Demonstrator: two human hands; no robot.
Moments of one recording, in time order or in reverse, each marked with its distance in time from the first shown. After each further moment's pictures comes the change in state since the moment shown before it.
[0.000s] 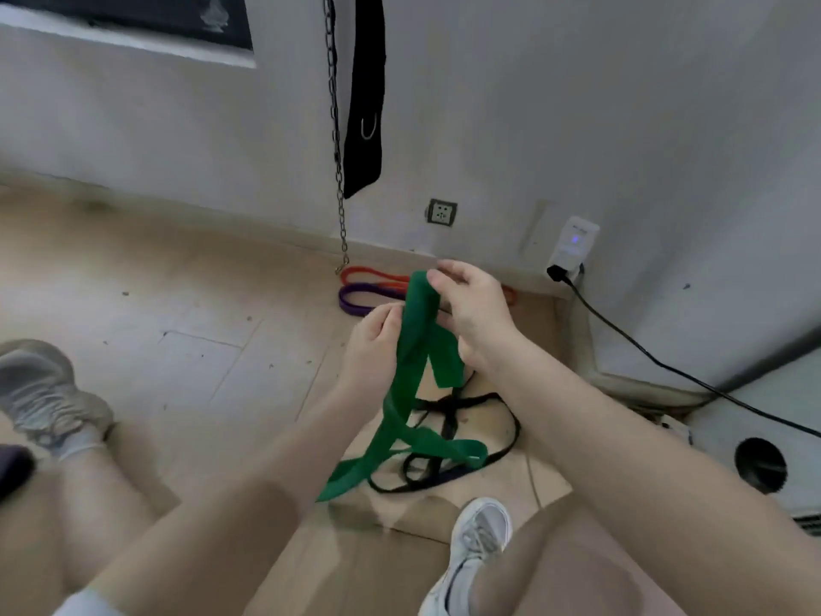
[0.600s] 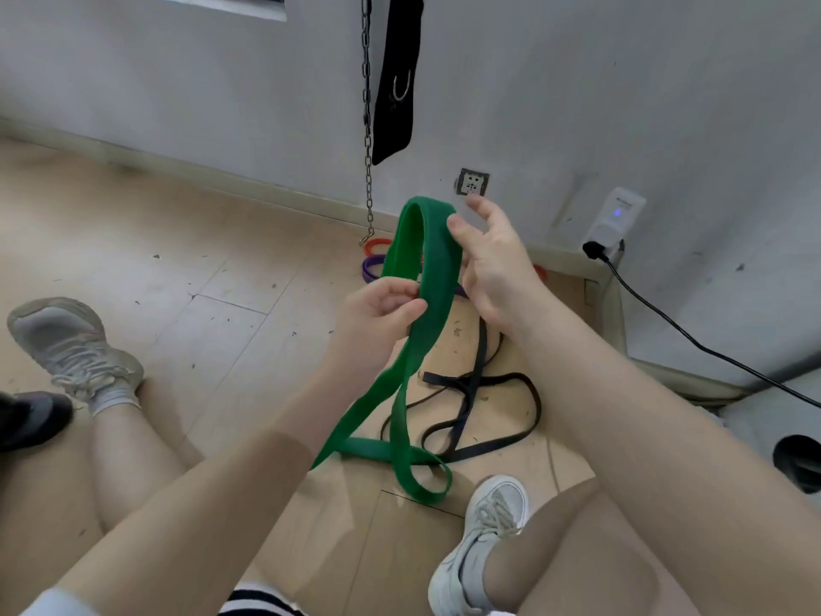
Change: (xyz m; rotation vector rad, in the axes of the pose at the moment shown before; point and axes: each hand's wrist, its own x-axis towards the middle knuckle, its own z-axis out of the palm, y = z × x) left_hand -0.019 0.001 -0.028 -0.052 -0.016 0.073; right_hand 0.006 -0.002 0.009 0.122 -0.229 -0.097
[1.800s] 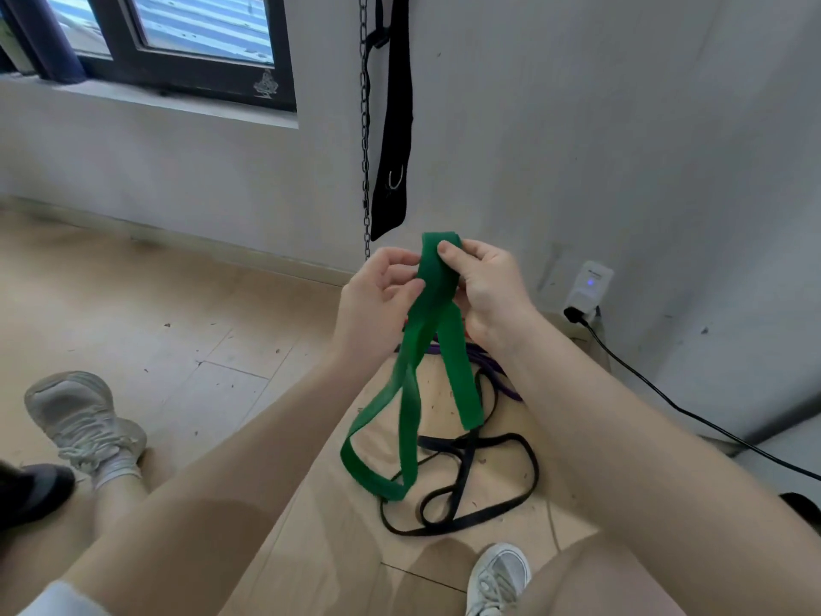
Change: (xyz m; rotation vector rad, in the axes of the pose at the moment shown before) left_hand 0.024 0.097 0.008 0.155 0.089 0.289; right_hand -0.002 -0.071 0.024 0.070 0.097 -0.044
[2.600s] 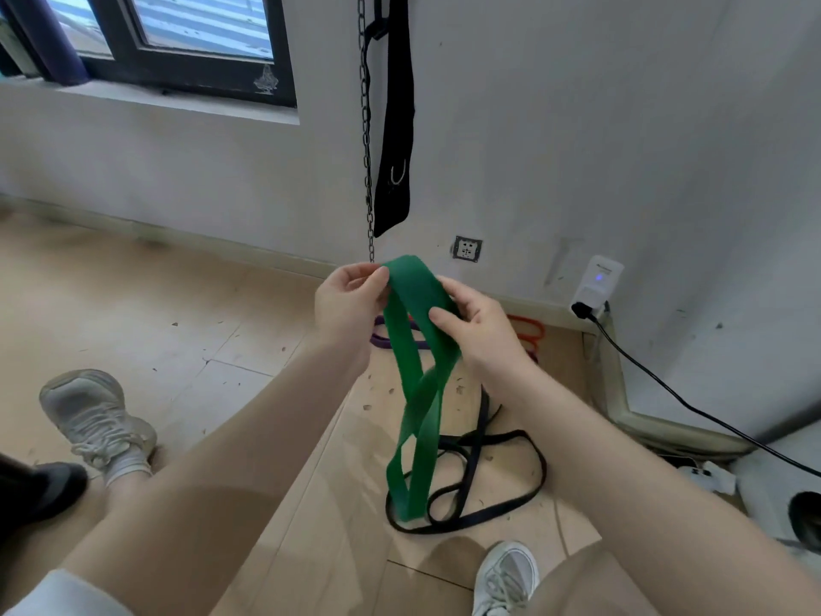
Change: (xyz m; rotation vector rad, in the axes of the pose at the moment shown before) left_hand 0.020 -0.015 -0.005 -0.374 0.262 -0.376; right_hand -0.013 0.045 -0.029 -0.421 -0.215 -0.151
